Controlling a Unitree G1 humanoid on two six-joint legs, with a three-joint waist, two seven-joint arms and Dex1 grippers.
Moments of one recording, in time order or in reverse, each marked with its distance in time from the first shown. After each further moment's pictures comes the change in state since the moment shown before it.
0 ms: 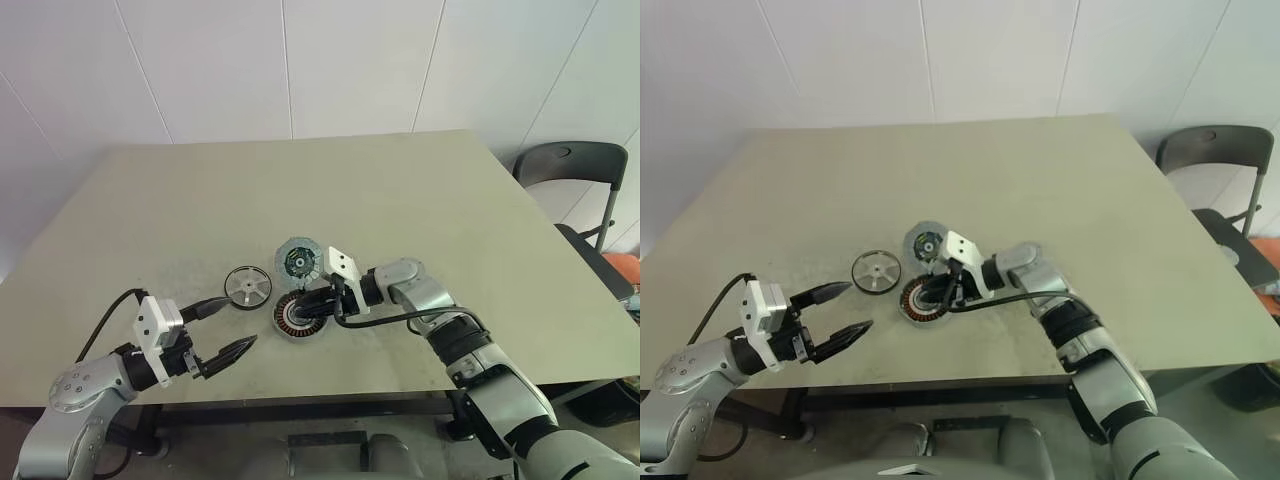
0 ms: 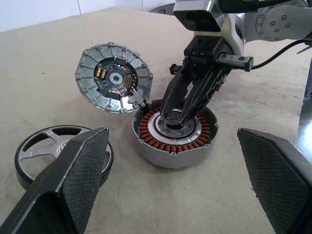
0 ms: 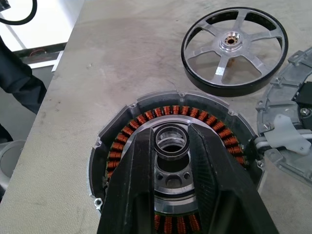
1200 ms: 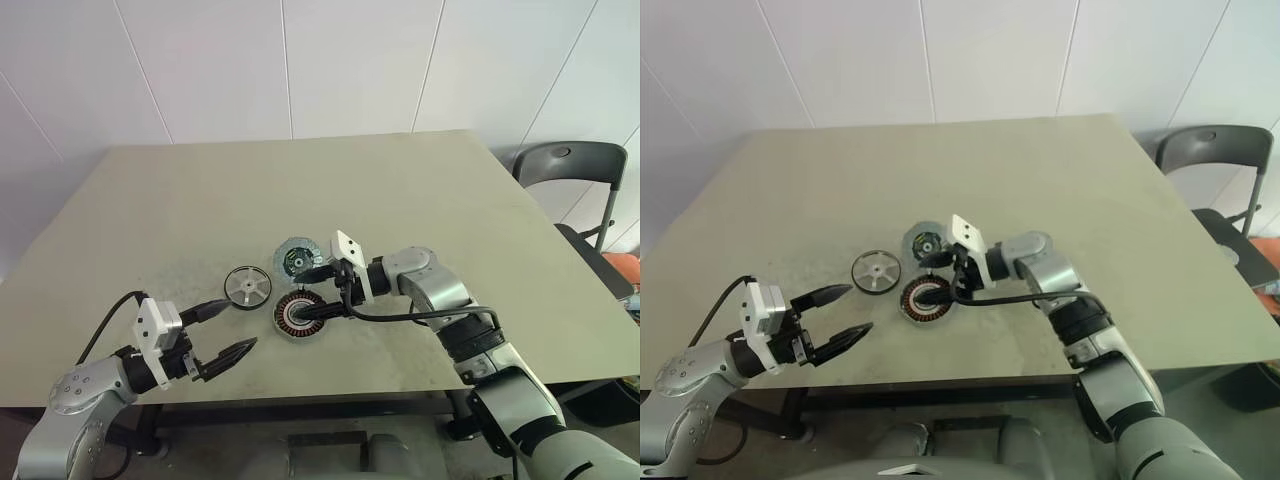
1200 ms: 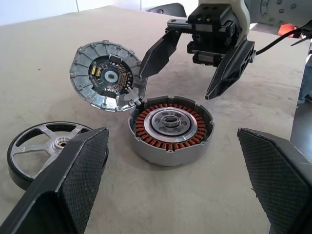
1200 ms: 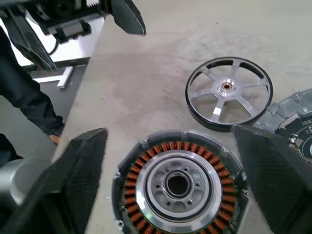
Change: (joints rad) left arm 0.011 0.000 0.000 0.000 -0.011 0.004 -0.006; right arm 0.004 -0.035 -0.049 -0.173 0.082 0.111 0.034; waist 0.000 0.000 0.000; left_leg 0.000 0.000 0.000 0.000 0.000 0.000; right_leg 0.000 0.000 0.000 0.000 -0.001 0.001
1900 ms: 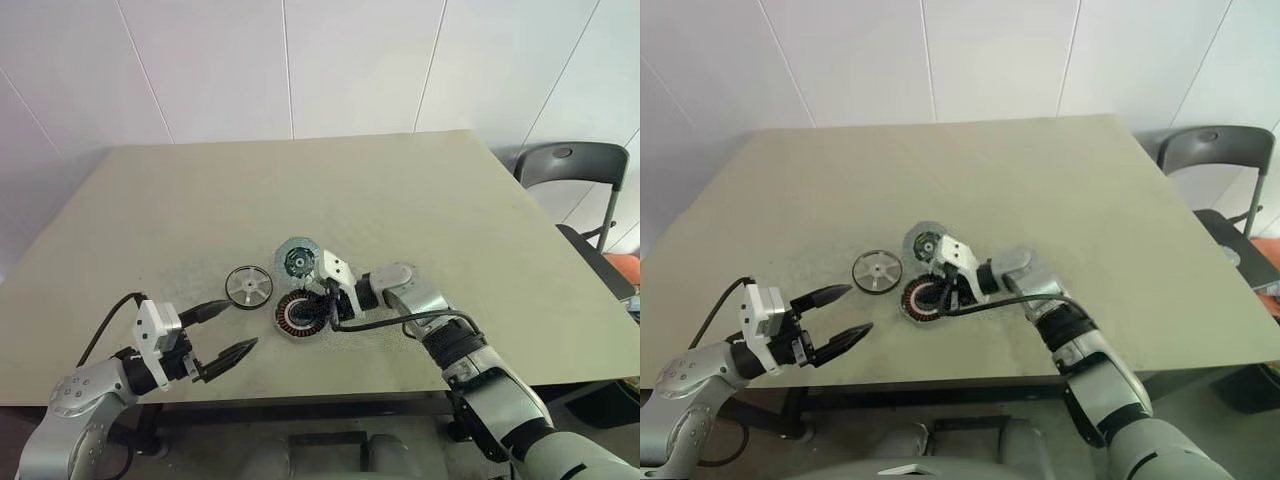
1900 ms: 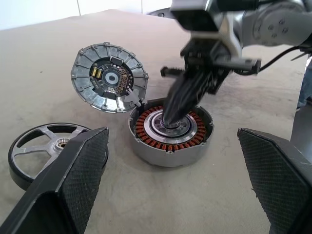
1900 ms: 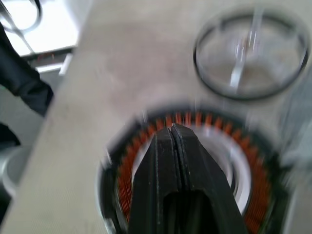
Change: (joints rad) left arm 0.010 -0.011 -0.001 0.002 0.002 -0.019 0.001; right arm 0.008 0.055 0.069 0.200 -0.085 -0.135 -0.033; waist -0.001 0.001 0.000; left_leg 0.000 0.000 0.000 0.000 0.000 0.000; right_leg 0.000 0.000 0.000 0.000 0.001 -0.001
